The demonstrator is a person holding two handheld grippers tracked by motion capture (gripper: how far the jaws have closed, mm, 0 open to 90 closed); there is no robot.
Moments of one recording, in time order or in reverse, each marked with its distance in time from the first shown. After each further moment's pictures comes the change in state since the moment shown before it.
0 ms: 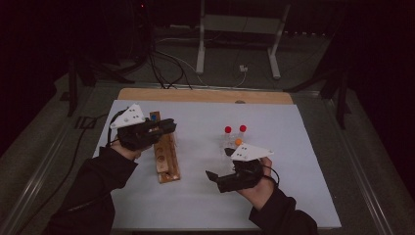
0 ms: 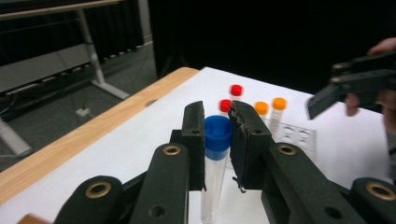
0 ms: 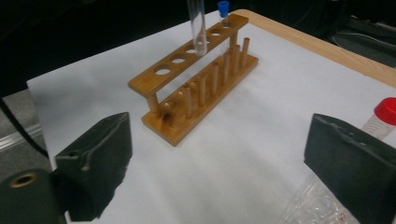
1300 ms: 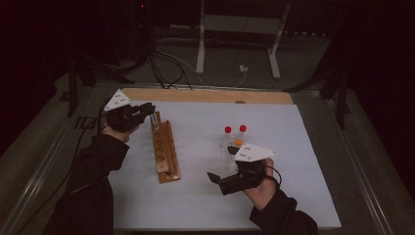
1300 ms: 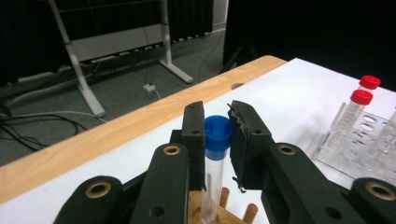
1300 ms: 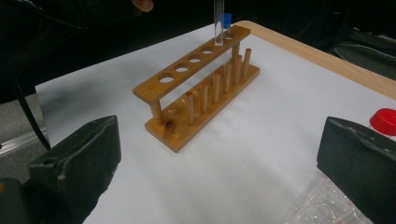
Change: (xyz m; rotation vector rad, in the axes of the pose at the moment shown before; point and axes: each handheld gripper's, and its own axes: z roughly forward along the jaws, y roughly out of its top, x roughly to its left) left arm 0.074 -0.035 0.009 0.042 0.260 -0.101; right arm -0.002 0.000 -0.005 -0.039 0.014 -0.011
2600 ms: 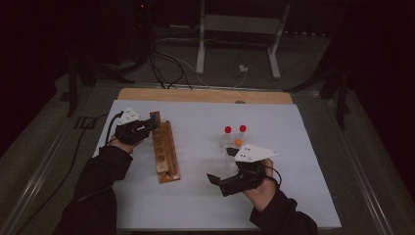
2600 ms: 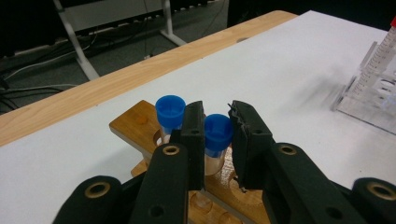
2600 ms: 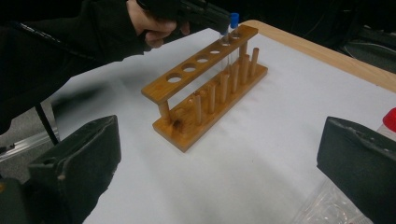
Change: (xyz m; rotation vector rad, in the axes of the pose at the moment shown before) left arm -0.005 -0.048 0.022 0.109 0.007 0.022; right arm 0.001 -0.001 -0.001 -0.003 0.028 0.011
